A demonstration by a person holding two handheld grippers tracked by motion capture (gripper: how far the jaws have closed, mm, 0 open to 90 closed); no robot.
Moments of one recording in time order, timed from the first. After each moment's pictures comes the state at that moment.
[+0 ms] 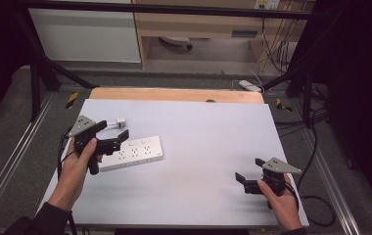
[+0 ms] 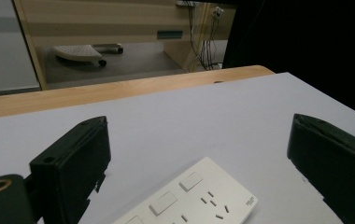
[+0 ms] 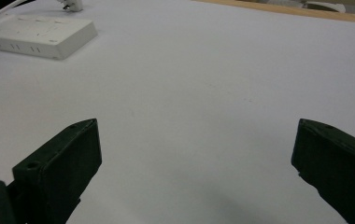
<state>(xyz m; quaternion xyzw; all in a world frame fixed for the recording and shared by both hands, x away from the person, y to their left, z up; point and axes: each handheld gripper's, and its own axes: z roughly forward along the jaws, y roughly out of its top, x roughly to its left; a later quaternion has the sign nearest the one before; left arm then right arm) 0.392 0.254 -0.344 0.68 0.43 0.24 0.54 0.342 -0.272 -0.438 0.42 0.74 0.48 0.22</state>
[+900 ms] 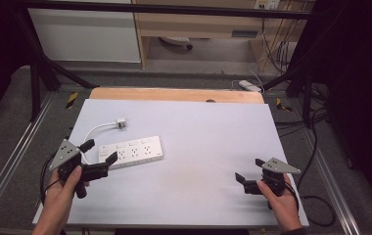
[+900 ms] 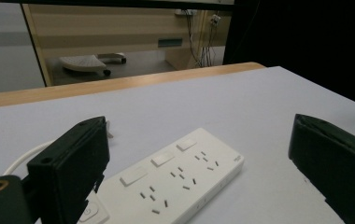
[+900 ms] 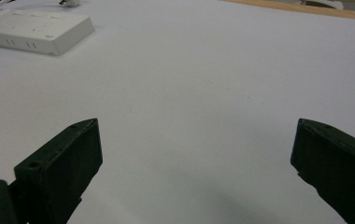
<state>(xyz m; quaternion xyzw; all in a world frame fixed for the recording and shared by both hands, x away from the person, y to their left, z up) 0.329 0.274 -0.364 0.68 0.42 0.27 0.54 0.341 -0.272 -0.438 0.42 0.74 0.47 0.22</state>
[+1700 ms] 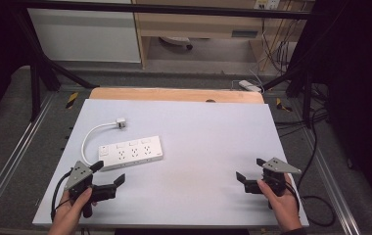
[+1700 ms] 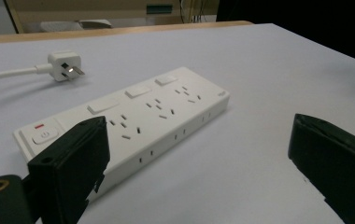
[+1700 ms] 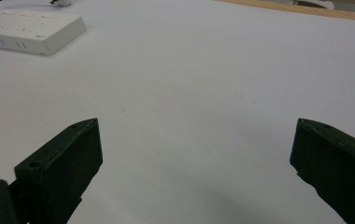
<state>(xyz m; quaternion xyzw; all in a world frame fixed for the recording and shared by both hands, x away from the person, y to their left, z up) 0.307 0.260 -0.421 0.72 0.42 0.23 0.51 0.342 -0.274 -0.438 0.43 0.74 0.47 0.23</state>
